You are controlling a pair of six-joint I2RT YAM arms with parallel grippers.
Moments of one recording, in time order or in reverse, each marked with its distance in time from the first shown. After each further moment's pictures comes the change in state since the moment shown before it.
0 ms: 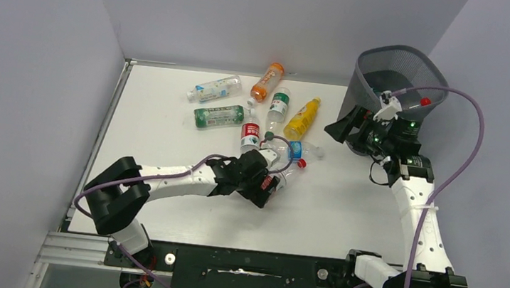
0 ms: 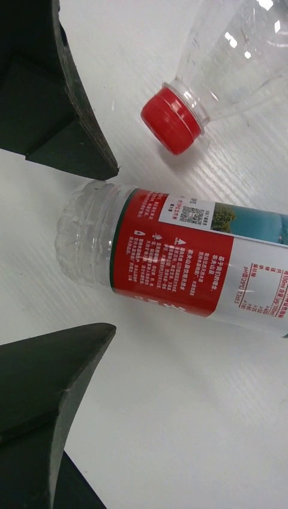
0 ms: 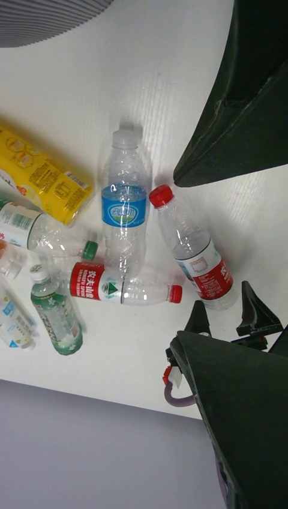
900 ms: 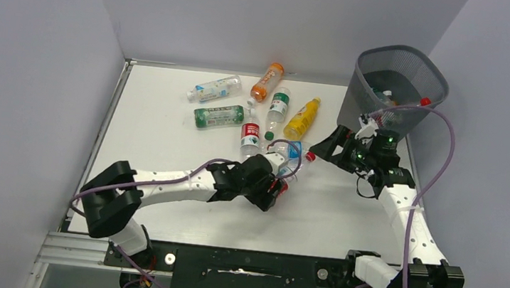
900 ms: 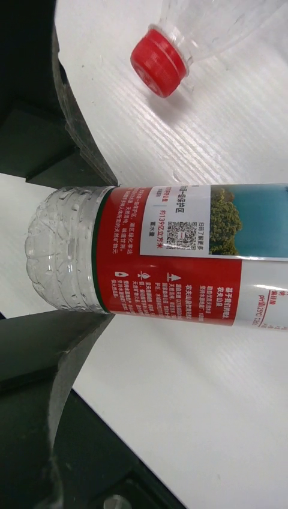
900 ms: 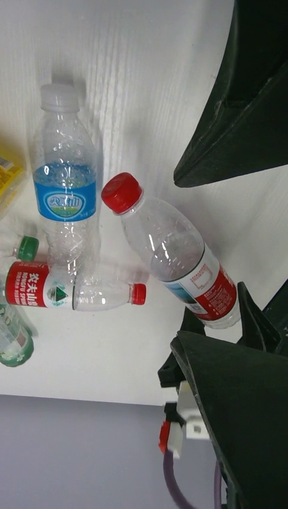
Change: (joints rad) left arm -0.077 0.000 0.016 0.032 0.025 -0.026; right arm 0.074 -0.021 -0.246 0.100 -0.024 0.060
